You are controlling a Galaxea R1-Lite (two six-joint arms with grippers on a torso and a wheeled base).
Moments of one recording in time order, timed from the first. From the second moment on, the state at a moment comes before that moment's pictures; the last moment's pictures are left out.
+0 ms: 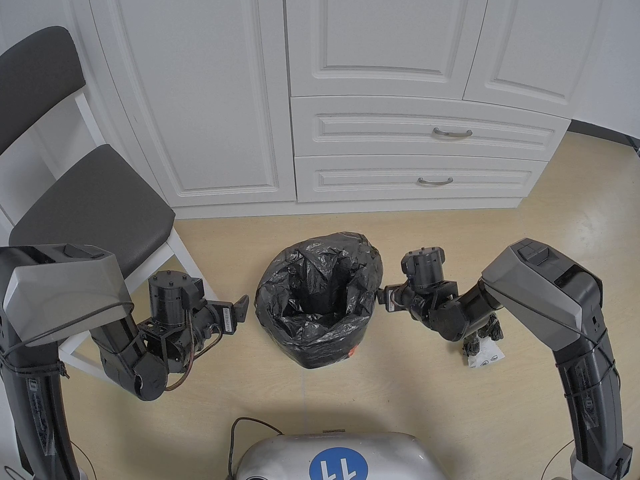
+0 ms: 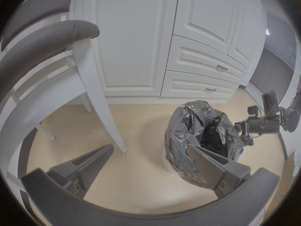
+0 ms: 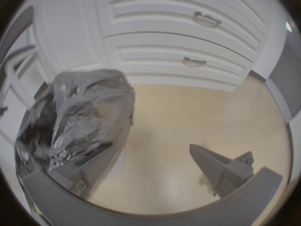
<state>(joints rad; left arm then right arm) -0.34 2.23 -0.63 -1.25 0.18 -0.13 0.42 2.57 -1.43 -0.63 -0.32 0.13</state>
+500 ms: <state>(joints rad) -0.33 2.28 -0.56 -1.37 0.18 -0.13 0.37 2.67 -1.71 -0.61 -0.32 0.31</state>
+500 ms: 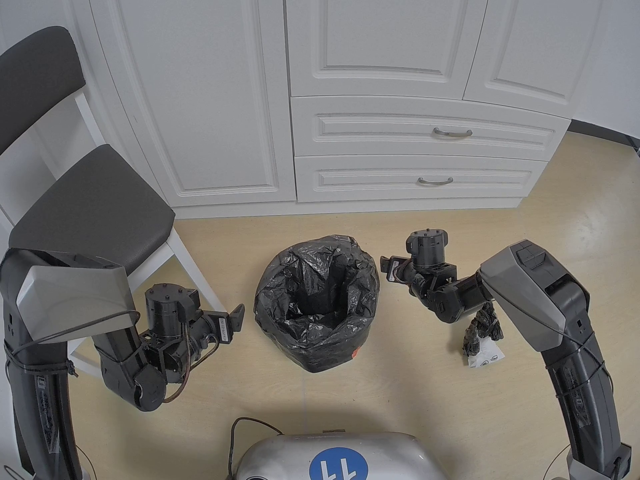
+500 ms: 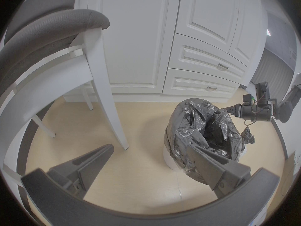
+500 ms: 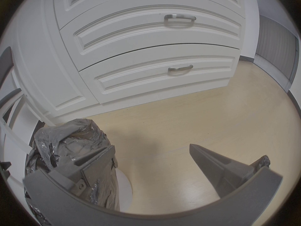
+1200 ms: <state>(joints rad) -0.28 2.32 -0.45 -1.53 0.19 -0.12 0.61 2.46 -1.45 -0.55 -0.48 0.27</state>
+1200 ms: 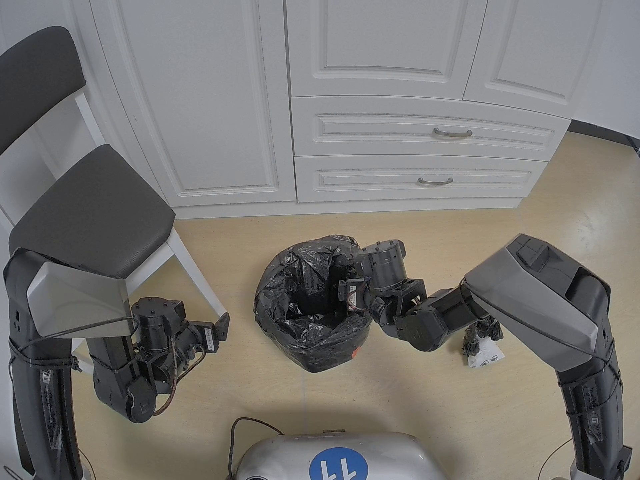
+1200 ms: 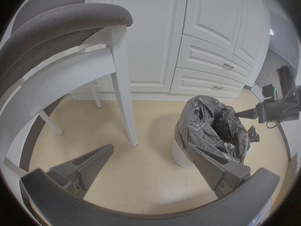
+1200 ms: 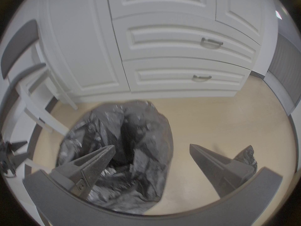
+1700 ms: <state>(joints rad) -0.28 2.29 -0.43 -1.53 0.19 -0.12 0.55 2.51 -1.47 -0.44 -0.49 0.22</state>
